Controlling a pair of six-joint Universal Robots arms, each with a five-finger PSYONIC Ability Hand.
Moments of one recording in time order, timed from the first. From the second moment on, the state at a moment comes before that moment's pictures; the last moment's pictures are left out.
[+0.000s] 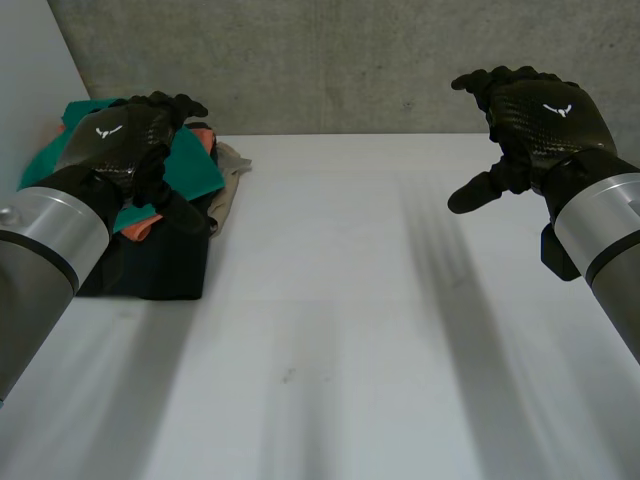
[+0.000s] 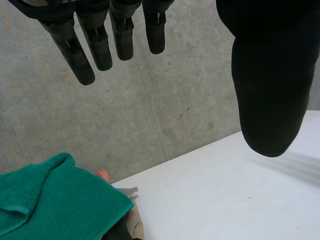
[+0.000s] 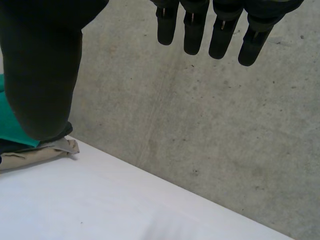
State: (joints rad) left arm 4.30 -1.58 -1.58 3.14 -1.57 3.14; right arm 2.01 -1.57 1.57 -0.05 1.57 3.14; left_hand 0.26 0.27 0.27 0.27 0.10; right_hand 0.26 0.26 0.26 0.27 0.09
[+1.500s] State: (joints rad) left arm 4.36 -1.90 -0.92 3.58 -1.47 3.16; right arm 1.95 -1.41 1.53 -0.12 1.41 3.02; left_hand 1.13 1.19 1.19 1.20 0.98; right_hand 0.23 0.21 0.21 0.21 0.05
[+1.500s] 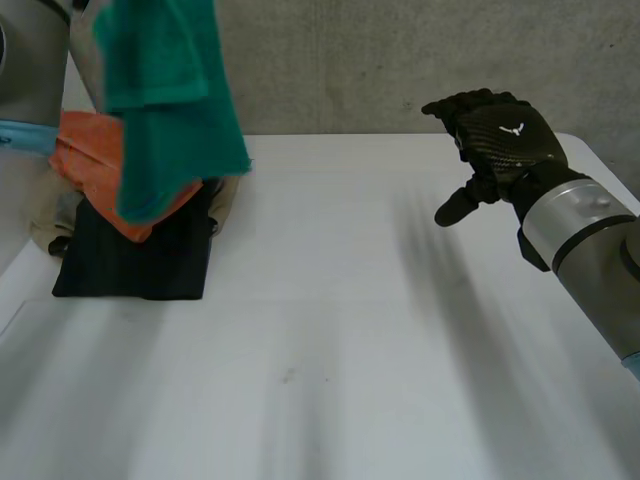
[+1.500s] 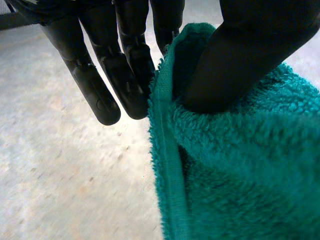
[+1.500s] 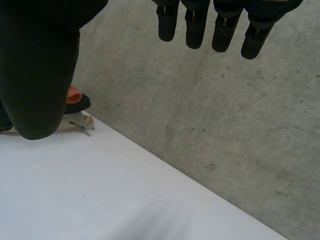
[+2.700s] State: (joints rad) left arm 4.22 -1.45 -1.71 3.42 -1.46 3.22; right arm 2.11 -1.08 1.18 -0.14 1.55 3.16; left_hand 1.13 1.20 1.19 1.20 0.98; right_hand 1.12 1.18 1.19 1.19 0.97
